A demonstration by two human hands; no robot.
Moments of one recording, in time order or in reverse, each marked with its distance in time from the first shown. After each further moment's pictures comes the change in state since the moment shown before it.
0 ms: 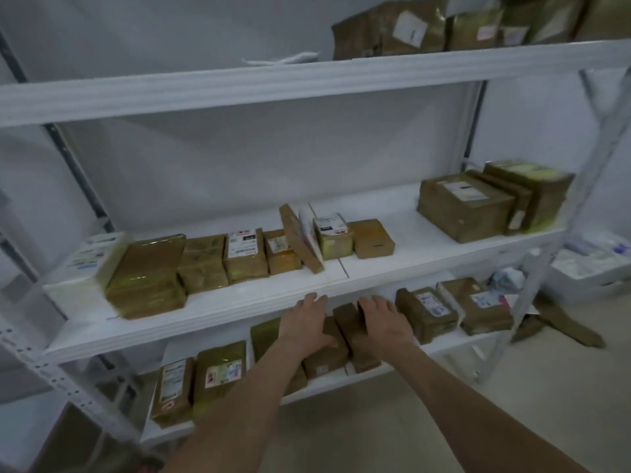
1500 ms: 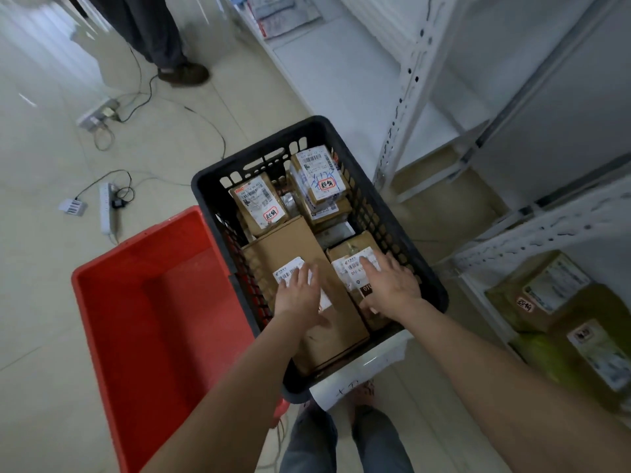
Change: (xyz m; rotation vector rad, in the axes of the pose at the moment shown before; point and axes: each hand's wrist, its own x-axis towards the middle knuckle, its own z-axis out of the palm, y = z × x) left_hand -0.395 -0.541 0.279 -0.495 -0.414 -1.274; right_hand -0.036 -0.628 0.464 -0.598 -0.776 -1.190
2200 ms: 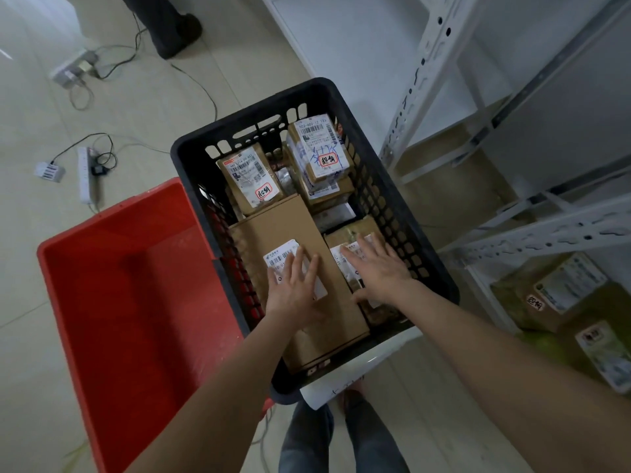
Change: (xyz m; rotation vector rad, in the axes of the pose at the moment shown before) left_hand 0.026 -0.006 0.039 -0.041 0.005 0.013; right_hand 0.039 -0.002 0.013 -0.162 -0.141 -0.164
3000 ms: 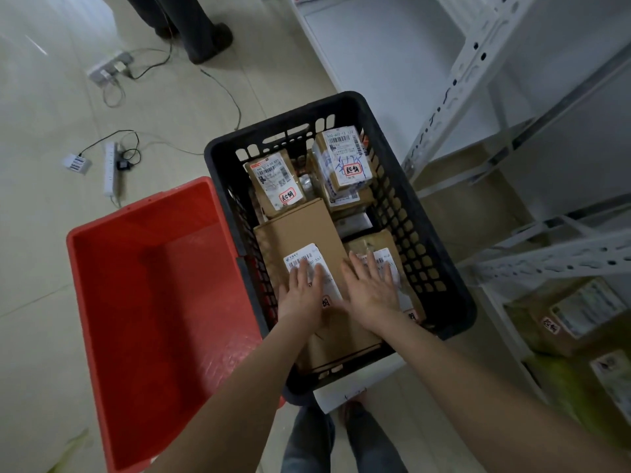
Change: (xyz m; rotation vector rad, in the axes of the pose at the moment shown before) left_hand -0.010 -0.008 0.004 -0.191 0.002 -0.140; right_hand -0.004 -0.058 0.016 0.092 0.150 0.086
